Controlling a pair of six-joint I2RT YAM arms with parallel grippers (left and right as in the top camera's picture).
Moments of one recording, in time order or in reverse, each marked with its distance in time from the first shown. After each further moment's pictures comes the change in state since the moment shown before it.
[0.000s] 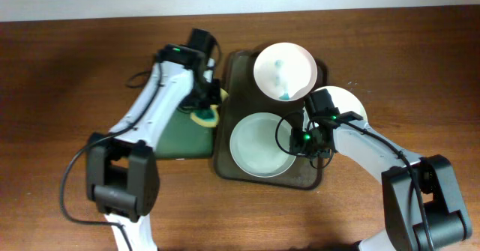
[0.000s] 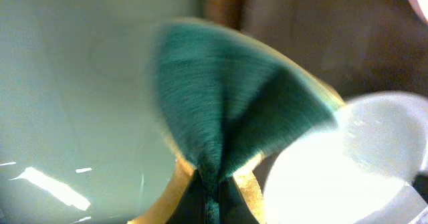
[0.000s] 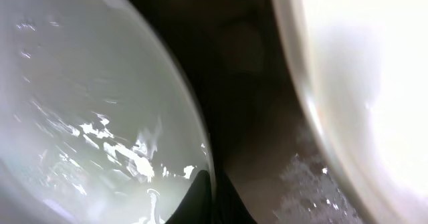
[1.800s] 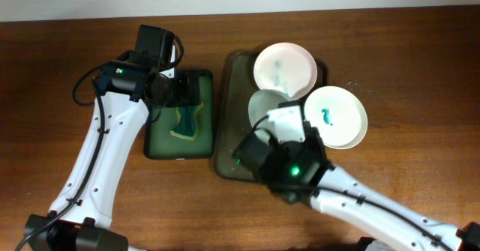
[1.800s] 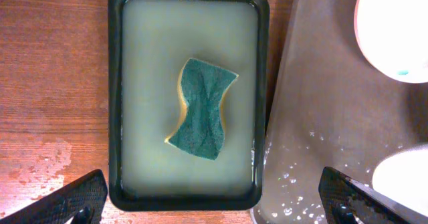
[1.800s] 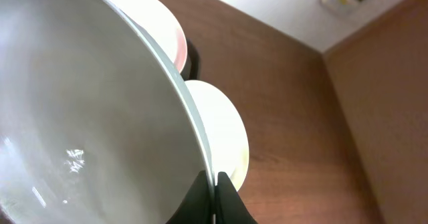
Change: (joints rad) left arm 0.093 -0.394 -0.135 0.020 -0.114 0.038; right arm 0.645 -0.304 0.227 -0.446 1.237 0.211
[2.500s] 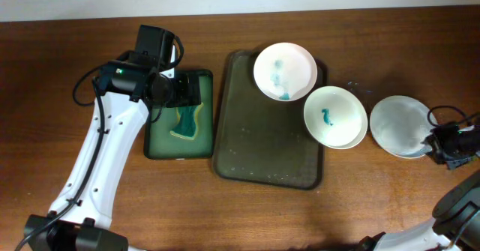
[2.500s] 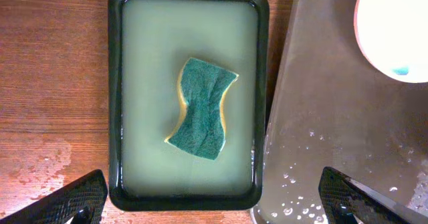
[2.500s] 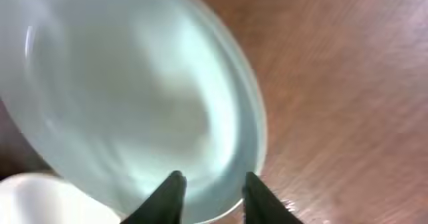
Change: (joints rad) left arm 0.000 0.000 0.000 -0.001 0.000 0.000; right arm -1.698 0.407 0.085 0.147 -1.282 -0.196
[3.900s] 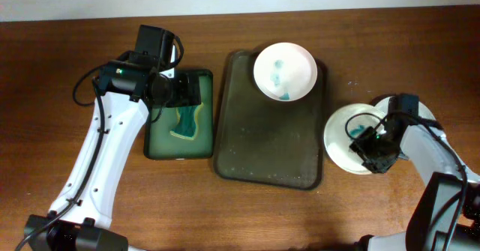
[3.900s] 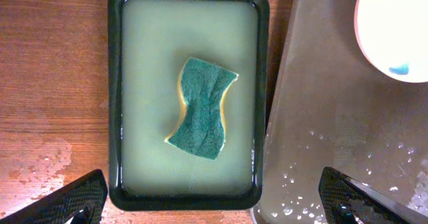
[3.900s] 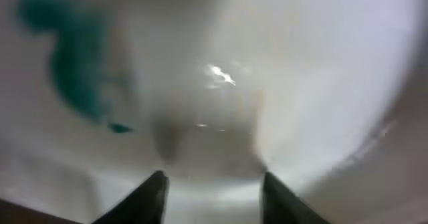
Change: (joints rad) left arm 0.000 0.000 0.000 0.000 0.000 0.000; right arm 0.505 -0.198 -0.354 0.106 0.072 0.161
